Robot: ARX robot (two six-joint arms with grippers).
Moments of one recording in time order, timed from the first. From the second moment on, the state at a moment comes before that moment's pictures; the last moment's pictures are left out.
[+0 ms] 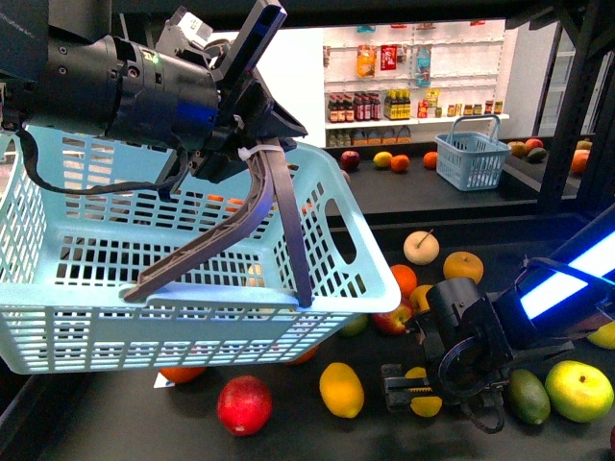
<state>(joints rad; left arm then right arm) -0.29 1.86 1.33 0.21 0.56 -0.68 0.13 2.84 1.90 -0.04 0.00 0.09</state>
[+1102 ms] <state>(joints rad) -0.29 1.86 1.33 0.21 0.56 -0.68 0.11 2.85 1.86 0.01 0.02 0.02</state>
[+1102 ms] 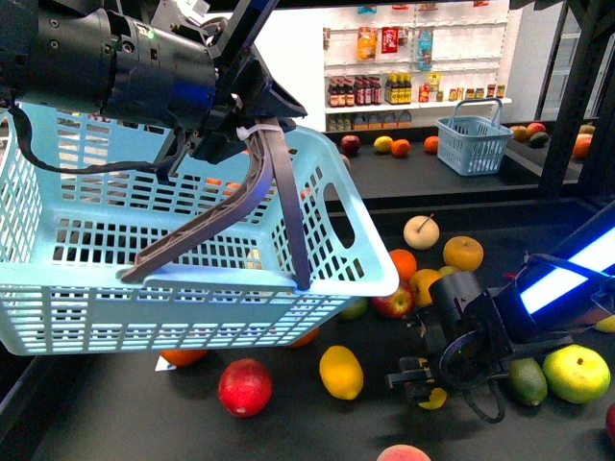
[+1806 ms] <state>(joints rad) -0.29 1.86 1.33 0.21 0.56 -0.68 0.02 2.00 1.24 0.33 -0.28 0.03</state>
